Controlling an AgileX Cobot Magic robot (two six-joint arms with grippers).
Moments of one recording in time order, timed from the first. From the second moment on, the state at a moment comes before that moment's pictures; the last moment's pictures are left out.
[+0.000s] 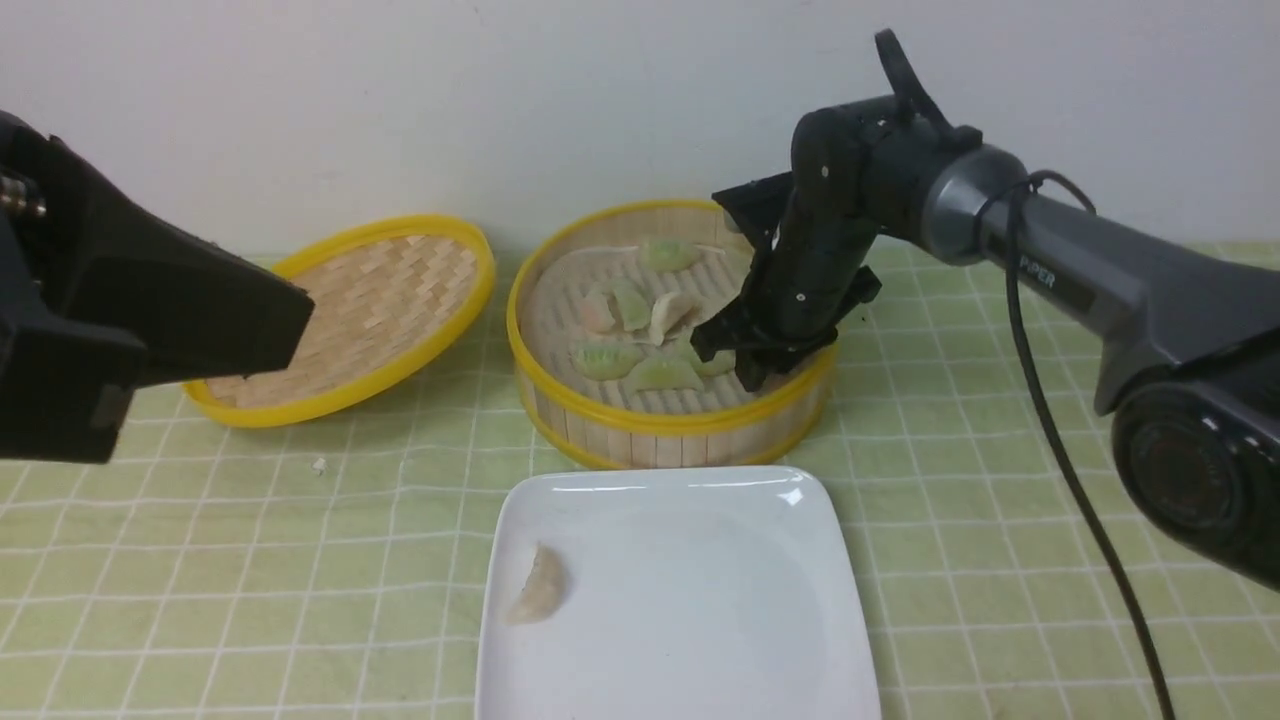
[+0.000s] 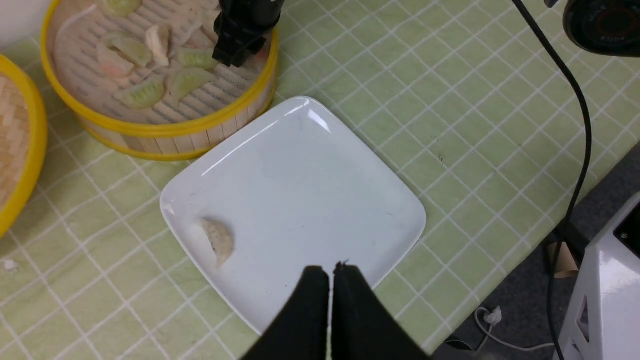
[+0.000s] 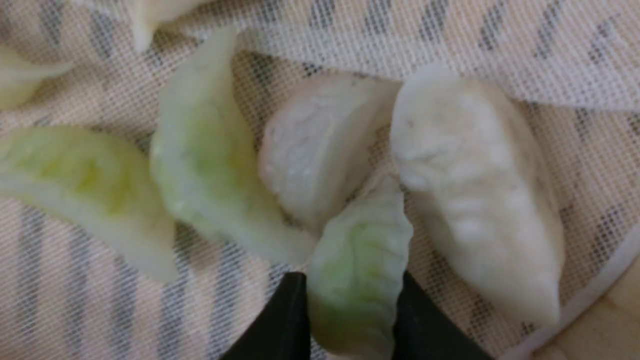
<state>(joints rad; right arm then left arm) 0.43 2.43 -2.21 0.09 1.22 -0.04 -0.53 1.01 -1.44 -0.24 1.27 0.07</state>
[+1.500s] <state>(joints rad) 0.59 2.02 -1.80 0.01 1.04 -0.08 -0.53 1.01 -1.44 -0.24 1.28 0.07</state>
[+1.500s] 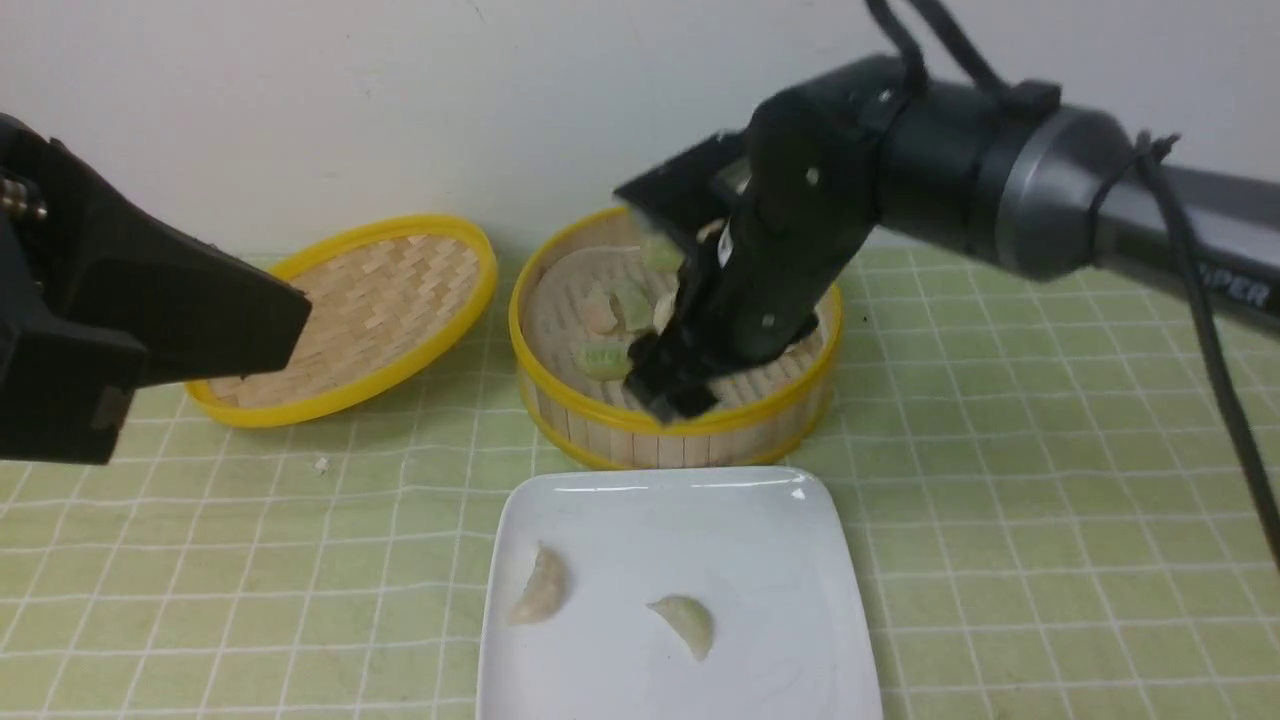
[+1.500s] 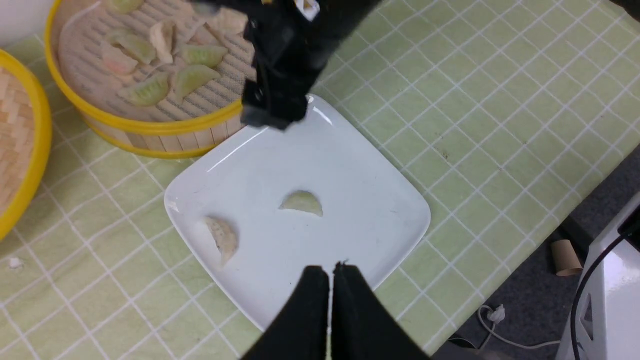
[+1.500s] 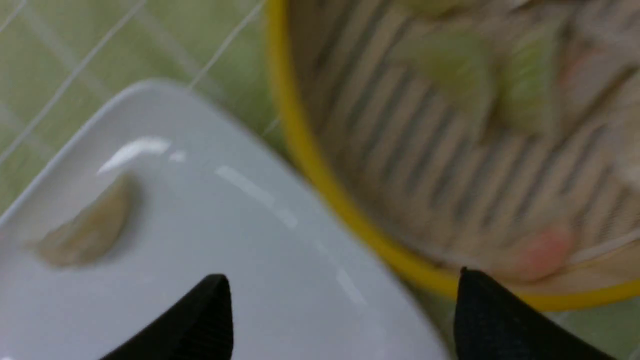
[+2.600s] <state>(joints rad) 0.43 2.44 -2.20 -0.06 1.02 -0.16 -0.53 1.01 -1.44 -0.23 1.28 0.07</state>
